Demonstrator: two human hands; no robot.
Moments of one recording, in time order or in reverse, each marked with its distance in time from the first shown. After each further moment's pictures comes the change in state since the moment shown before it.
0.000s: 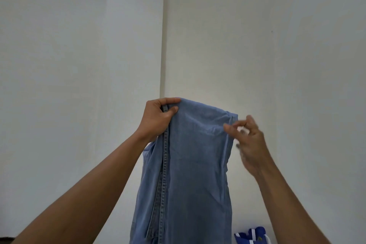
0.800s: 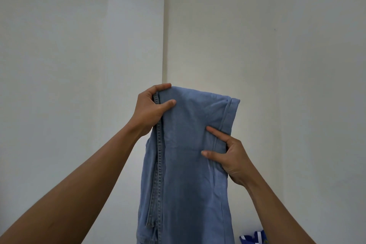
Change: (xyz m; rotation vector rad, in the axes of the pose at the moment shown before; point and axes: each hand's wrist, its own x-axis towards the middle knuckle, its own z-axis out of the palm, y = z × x) left_hand 0.015 0.009 -0.014 -0.096 0.003 0.026; right_hand -0.024 0.020 0.019 -0.112 -0.329 0.065
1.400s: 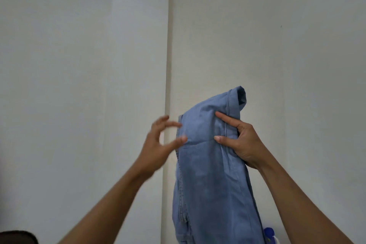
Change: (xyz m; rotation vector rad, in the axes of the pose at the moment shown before) left_hand -0.088 -0.049 -0.002 0.214 -0.072 0.024; right_hand 0.016 -0.029 -0.018 -0.132 -0.084 -0.127
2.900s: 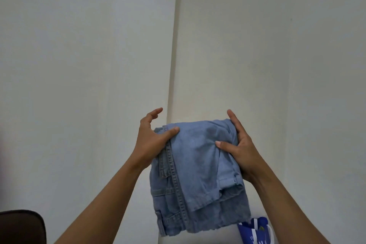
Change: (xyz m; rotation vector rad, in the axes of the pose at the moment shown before) left_hand -0.009 -0.020 -0.029 -0.083 0.140 -0.279; right_hand -0.023 0.029 0.044 0.271 0.042 0.148
